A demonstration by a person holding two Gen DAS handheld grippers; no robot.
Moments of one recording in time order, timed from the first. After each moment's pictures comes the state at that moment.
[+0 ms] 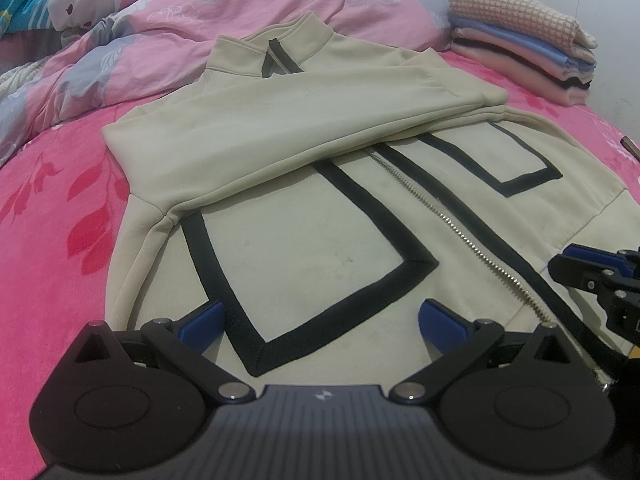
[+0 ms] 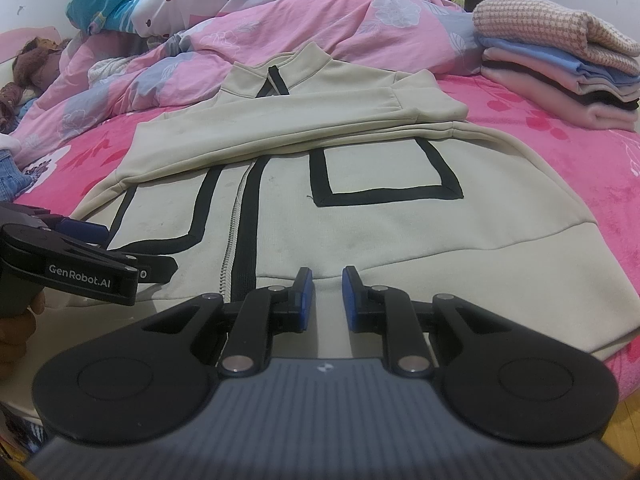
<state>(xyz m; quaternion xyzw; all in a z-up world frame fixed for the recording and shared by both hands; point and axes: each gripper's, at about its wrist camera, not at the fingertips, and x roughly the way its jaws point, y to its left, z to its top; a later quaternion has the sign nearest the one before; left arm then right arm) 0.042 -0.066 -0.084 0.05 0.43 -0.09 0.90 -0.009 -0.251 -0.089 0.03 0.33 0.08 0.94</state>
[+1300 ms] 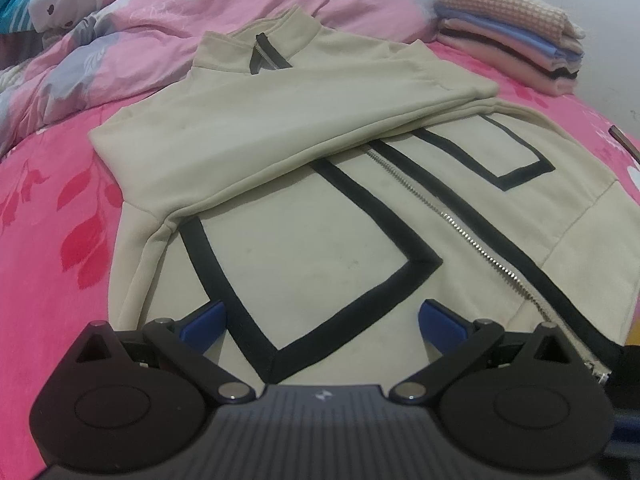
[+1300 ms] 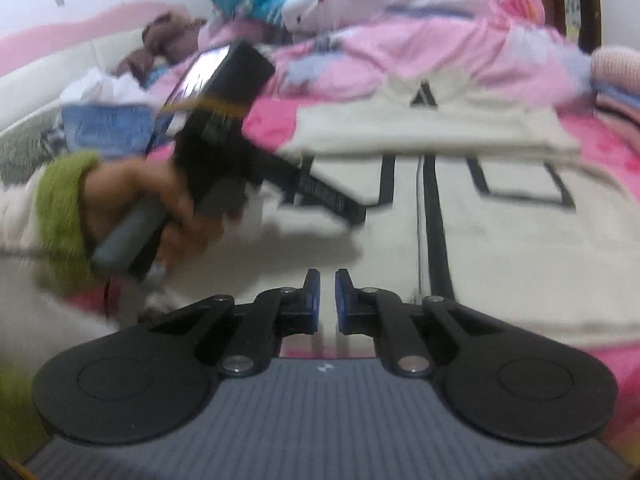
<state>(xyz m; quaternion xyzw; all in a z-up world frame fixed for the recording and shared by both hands) 0.049 -0.054 -0.080 0.06 0.44 -0.11 0.89 -0.093 -0.192 -0.057 -0.01 0.29 0.27 0.92</state>
